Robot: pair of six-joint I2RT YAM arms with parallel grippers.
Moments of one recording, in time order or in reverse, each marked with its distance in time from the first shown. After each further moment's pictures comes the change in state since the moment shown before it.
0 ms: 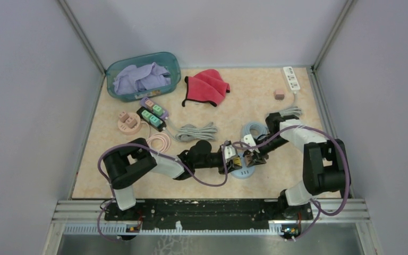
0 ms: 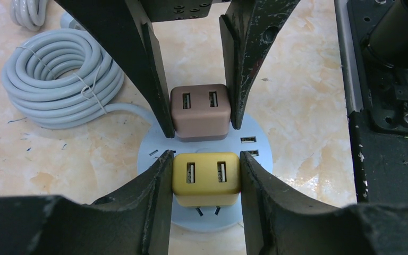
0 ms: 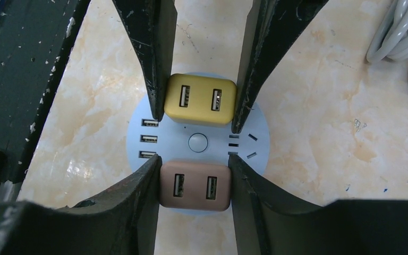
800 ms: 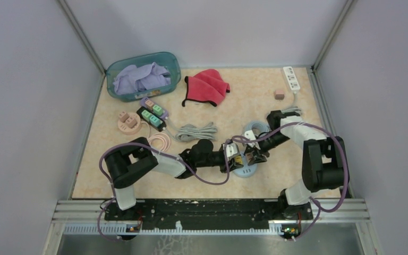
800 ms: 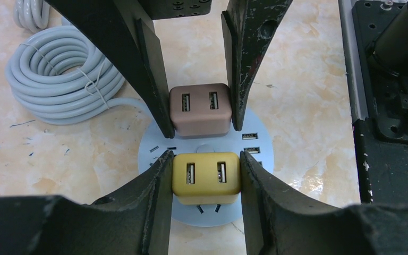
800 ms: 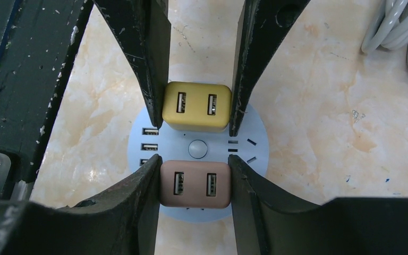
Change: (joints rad) left arm 0.001 0.017 0.032 -0.014 -0.007 -0.008; right arm -0.016 0.029 0.050 -0.056 -0.014 0.021
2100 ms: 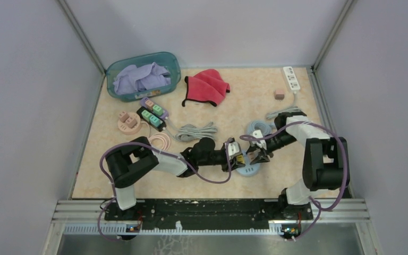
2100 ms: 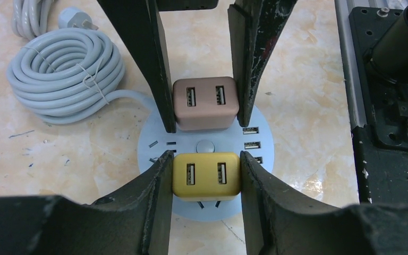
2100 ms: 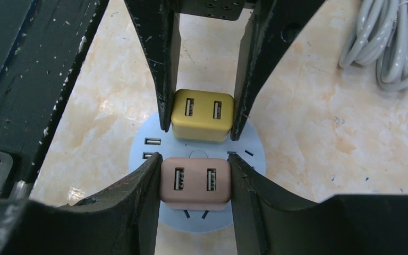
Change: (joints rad) left arm 0.003 0.010 0.037 -0.019 0.013 0.000; right arm -0.113 0.004 0.000 -0.138 -0.098 -0.212
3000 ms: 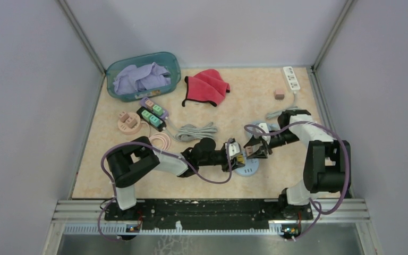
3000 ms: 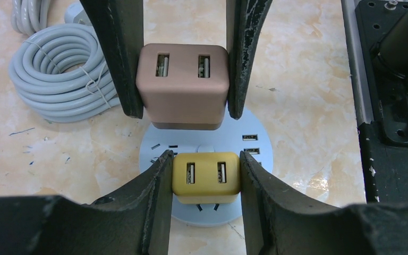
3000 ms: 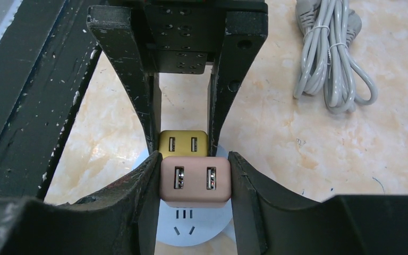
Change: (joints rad) left arm 0.000 0.010 0.003 -0.012 -0.005 0.003; right arm -0.016 -0.026 0.029 -0.051 -0.160 -0.008
